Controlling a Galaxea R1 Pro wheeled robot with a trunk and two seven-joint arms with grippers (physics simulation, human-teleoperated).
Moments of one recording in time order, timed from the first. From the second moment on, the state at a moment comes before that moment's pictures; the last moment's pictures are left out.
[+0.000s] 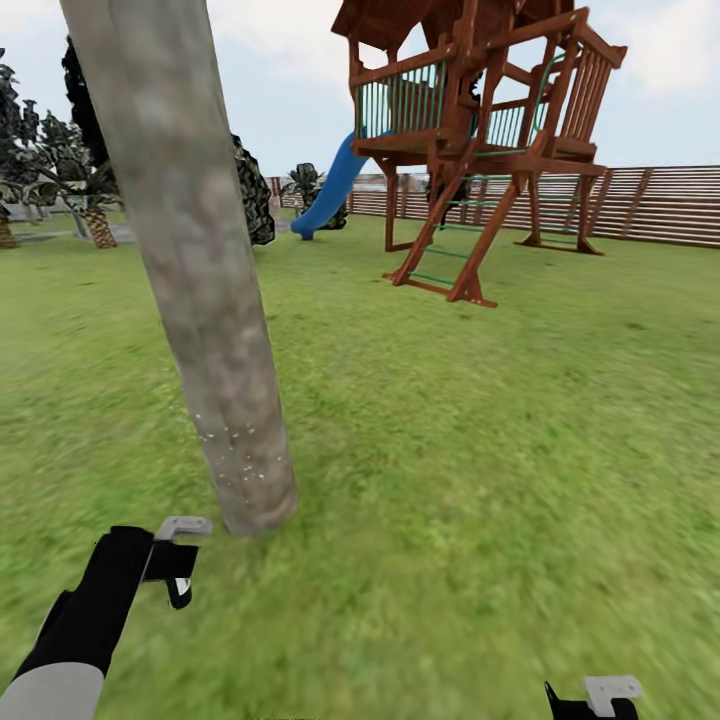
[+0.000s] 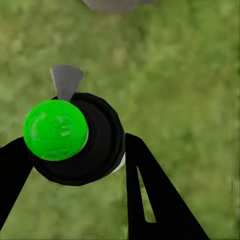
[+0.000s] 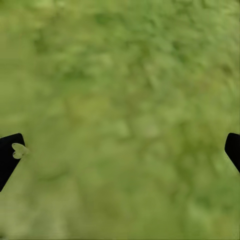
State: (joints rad) left arm -0.51 0.12 0.25 -1.09 -0.45 0.93 -0.44; right arm -0.39 -0.21 -0.56 -0.10 0.53 -0.51 0.07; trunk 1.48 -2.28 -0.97
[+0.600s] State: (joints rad) left arm -0.51 0.11 0.24 -1.11 -0.45 0.93 -0.33; right arm -0.39 -0.21 -0.56 -0.10 0.53 -0.51 0.07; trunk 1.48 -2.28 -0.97
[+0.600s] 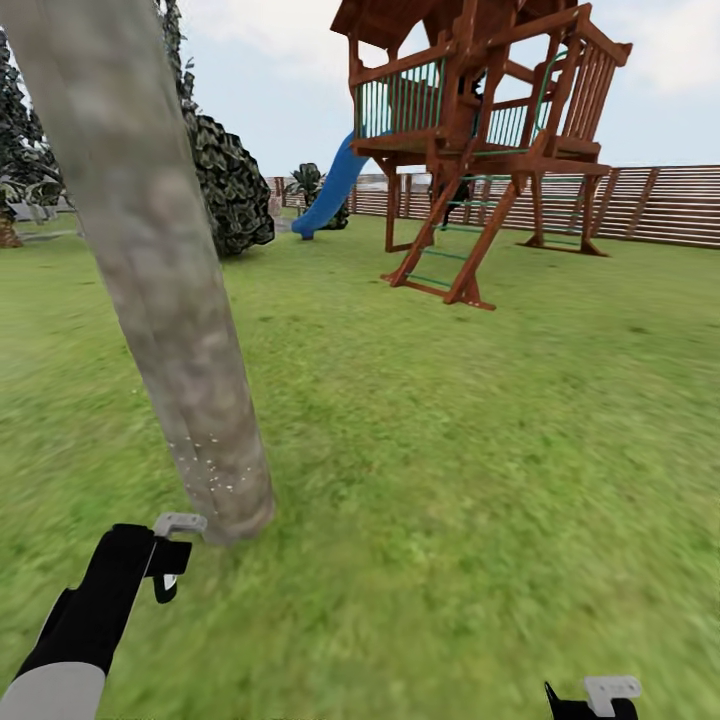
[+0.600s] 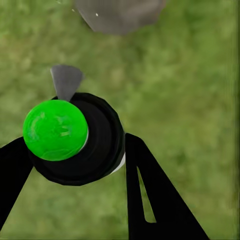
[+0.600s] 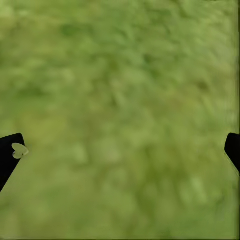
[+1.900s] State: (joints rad) left arm -0.51 0.04 0.23 -1.28 -0.45 0.95 -0.34; right arm -0.39 -0.21 -0.56 -0.09 0.53 -0.51 0.07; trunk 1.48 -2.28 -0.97
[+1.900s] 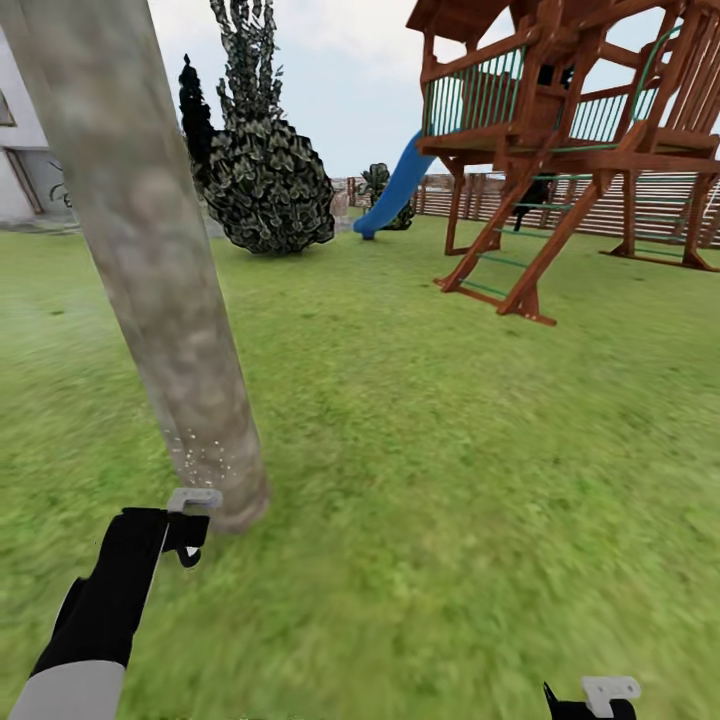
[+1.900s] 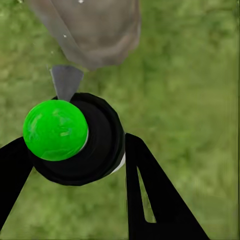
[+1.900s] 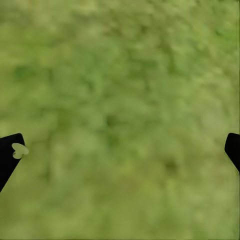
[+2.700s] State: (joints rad) left arm -0.51 0.05 0.26 -1.33 -0.45 0.98 -0.34; right arm -0.39 -0.21 -0.56 -0.09 0.53 -0.51 0.07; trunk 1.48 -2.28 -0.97
